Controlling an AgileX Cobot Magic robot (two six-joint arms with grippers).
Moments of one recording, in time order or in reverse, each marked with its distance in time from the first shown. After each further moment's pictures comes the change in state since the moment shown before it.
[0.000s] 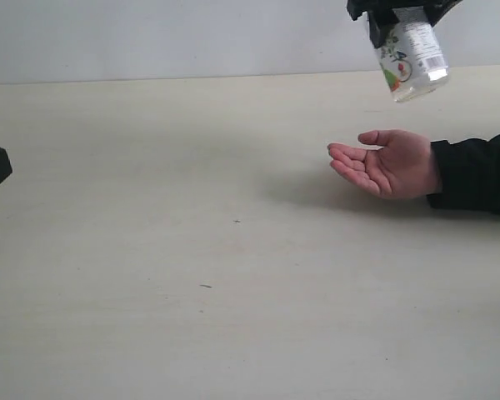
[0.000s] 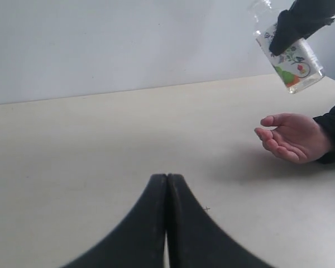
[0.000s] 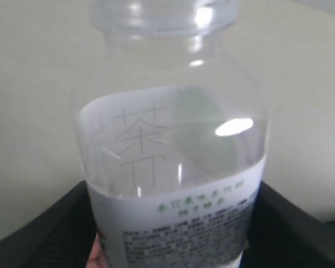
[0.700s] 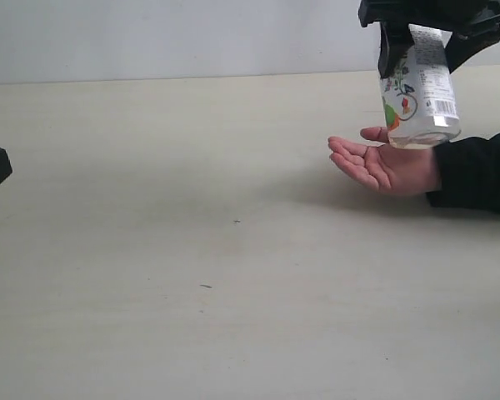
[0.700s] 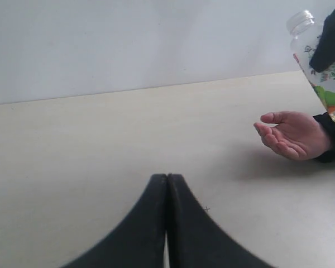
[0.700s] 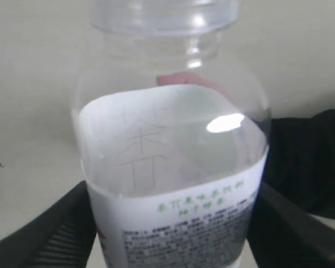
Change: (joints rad) left arm 0.000 0.000 0.000 0.000 0.000 0.000; right arm 0.000 -0.299 0.403 0.150 0.006 0.174
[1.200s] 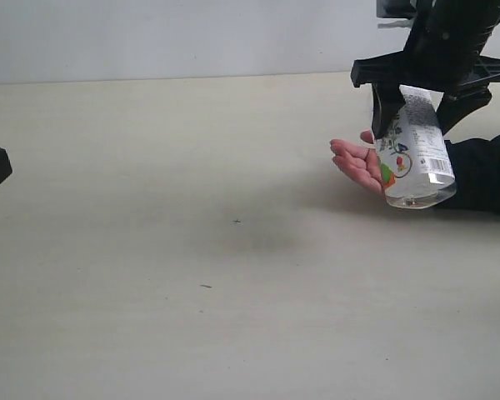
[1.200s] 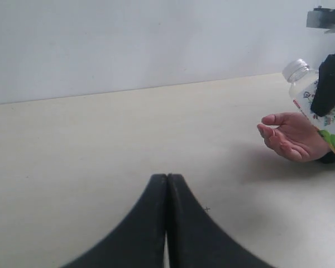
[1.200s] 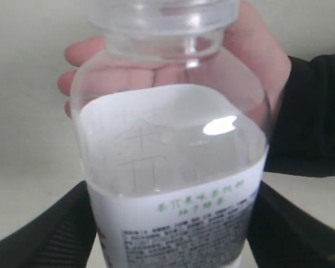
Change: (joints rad) left arm 0.000 0.000 0.000 0.000 0.000 0.000; right arm 0.000 0.037 0.137 0.057 0.002 0.000
